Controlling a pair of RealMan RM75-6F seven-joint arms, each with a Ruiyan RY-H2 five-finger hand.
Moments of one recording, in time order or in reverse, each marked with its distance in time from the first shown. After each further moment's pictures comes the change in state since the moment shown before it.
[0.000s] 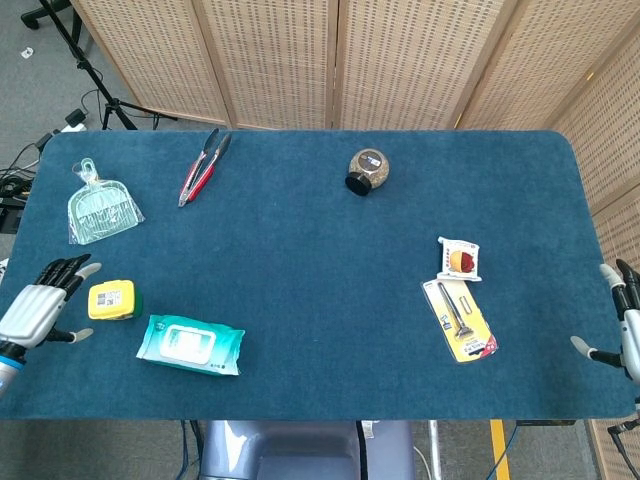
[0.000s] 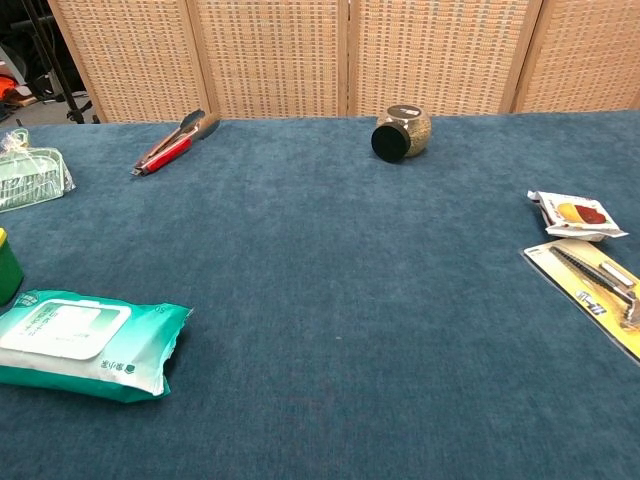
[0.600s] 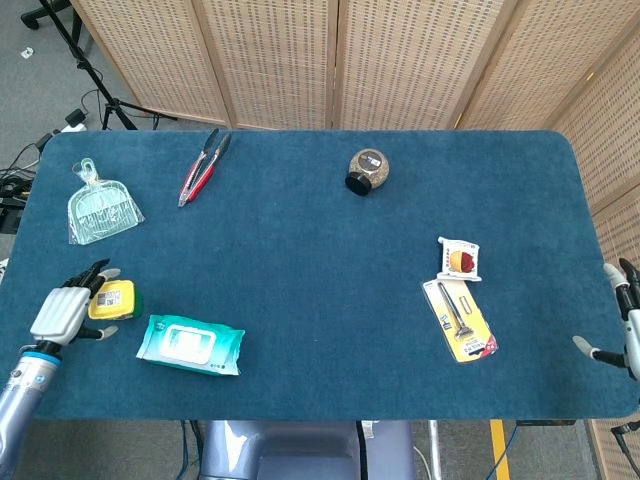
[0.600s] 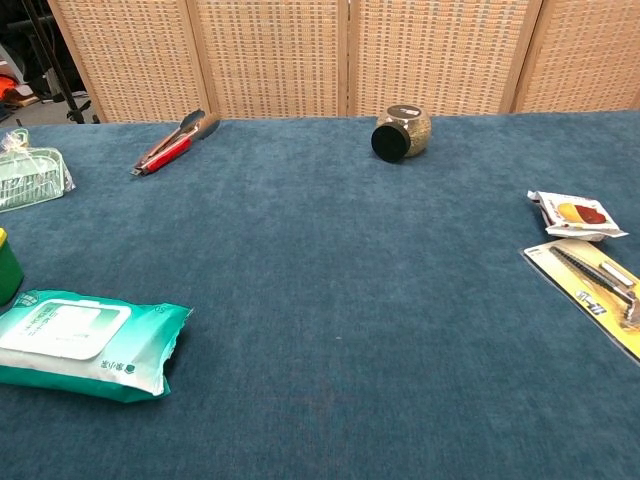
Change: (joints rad) left arm -0.001 -0.112 -0.092 -0.061 -0.130 -0.105 0.179; right arm -0.001 0.009 0.001 0.004 -0.002 0.002 0.030
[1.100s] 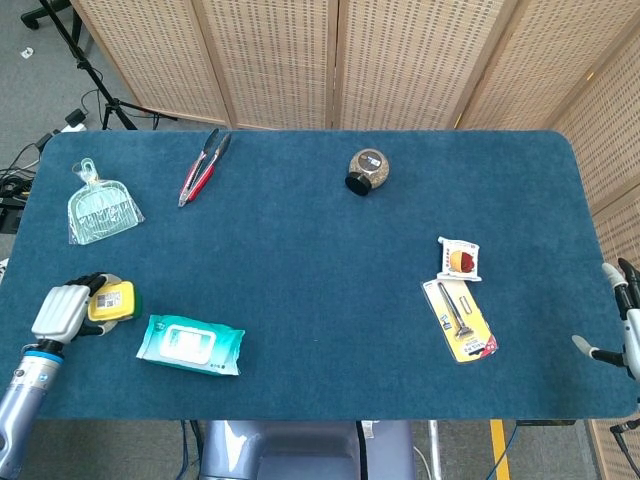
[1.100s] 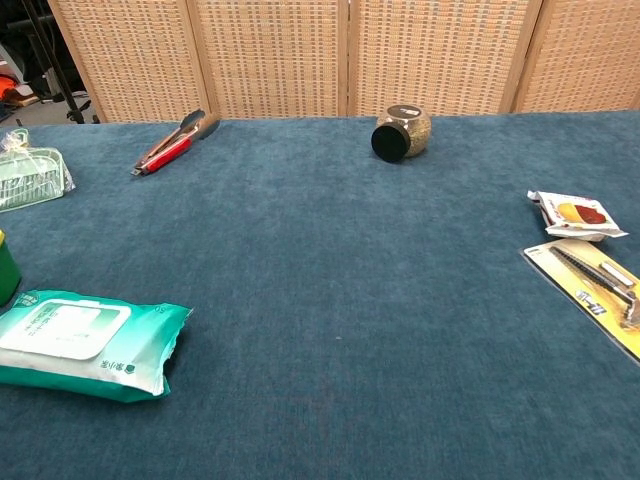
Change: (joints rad) left arm 0.010 -0.015 -0.019 0.016 0.008 0.015 -0.014; right arm 0.004 -0.007 -0.001 0.006 0.002 -0.004 -0.007
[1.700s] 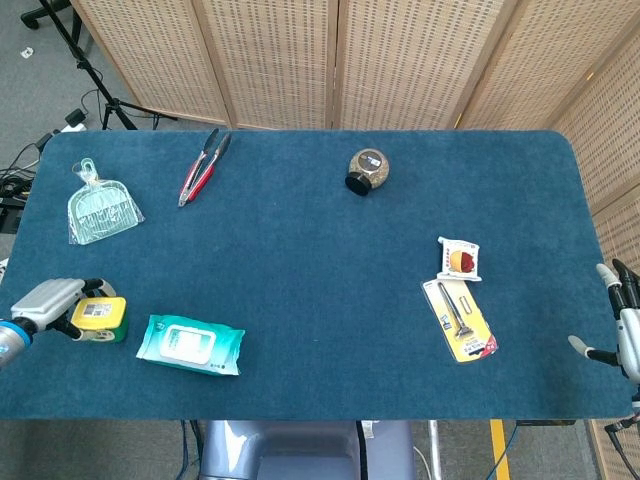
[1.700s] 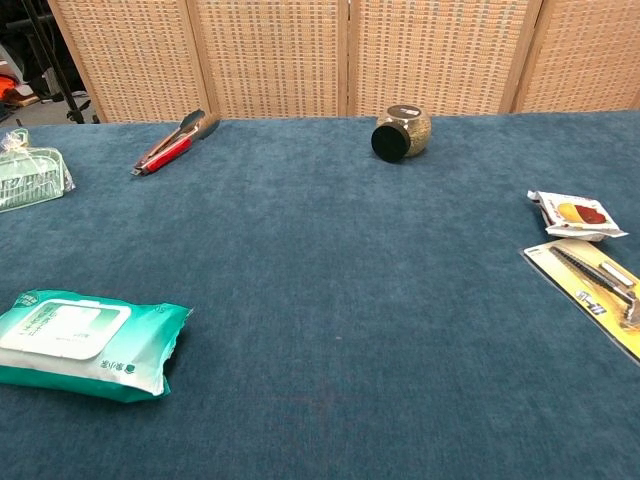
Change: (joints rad) left arm -0.290 0.423 0.133 -0.231 0.194 -0.534 -0.414; right arm 0.007 -0.015 -0.002 -0.002 0.009 -0.009 -0.040
